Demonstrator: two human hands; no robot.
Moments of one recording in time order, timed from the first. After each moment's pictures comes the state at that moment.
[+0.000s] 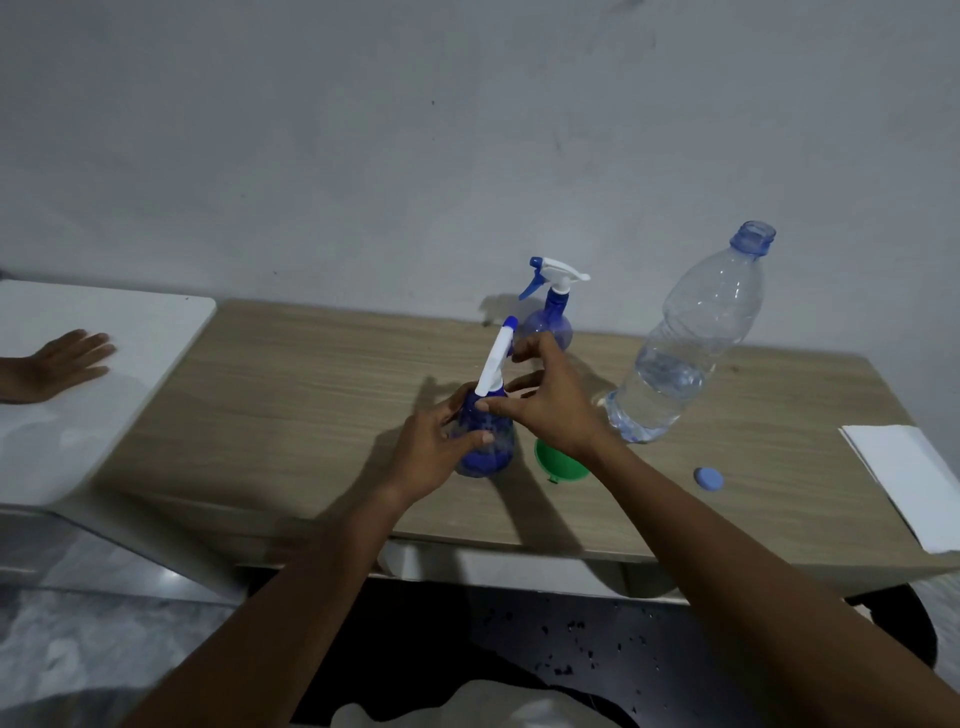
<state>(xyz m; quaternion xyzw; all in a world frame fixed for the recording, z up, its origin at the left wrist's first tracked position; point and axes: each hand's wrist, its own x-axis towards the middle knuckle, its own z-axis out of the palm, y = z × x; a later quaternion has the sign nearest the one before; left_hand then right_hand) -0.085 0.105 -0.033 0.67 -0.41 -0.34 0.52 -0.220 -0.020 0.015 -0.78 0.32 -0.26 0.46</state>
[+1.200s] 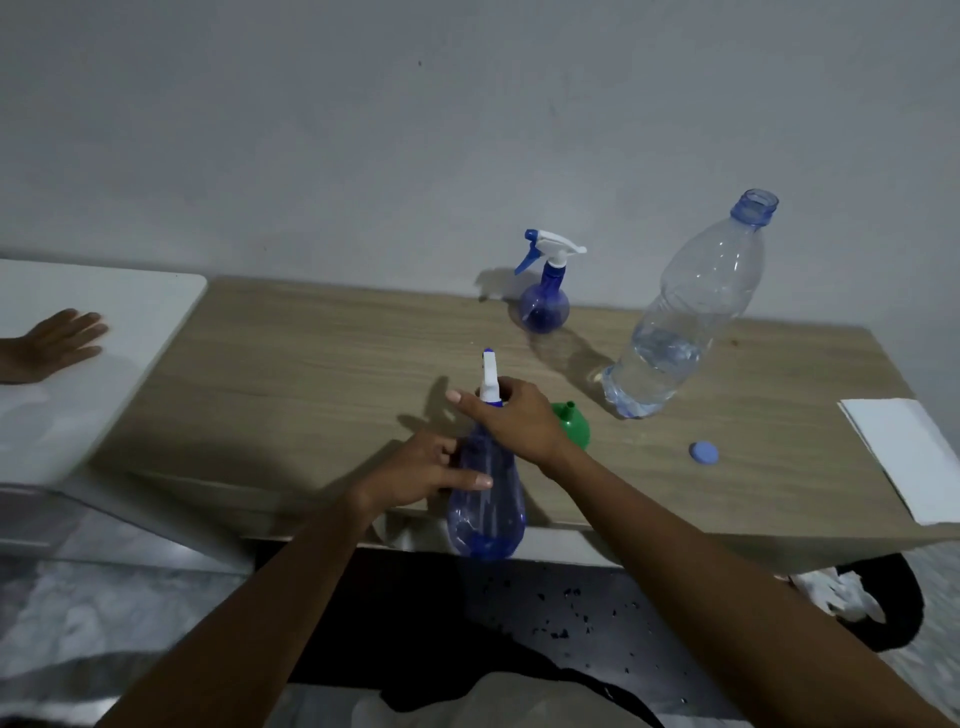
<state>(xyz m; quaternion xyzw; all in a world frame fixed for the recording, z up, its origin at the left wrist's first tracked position) -0.091 0.138 -0.035 0.64 -0.39 -0.55 0.38 -0.210 0.011 -0.017 -0.74 0.41 -0.15 0.52</state>
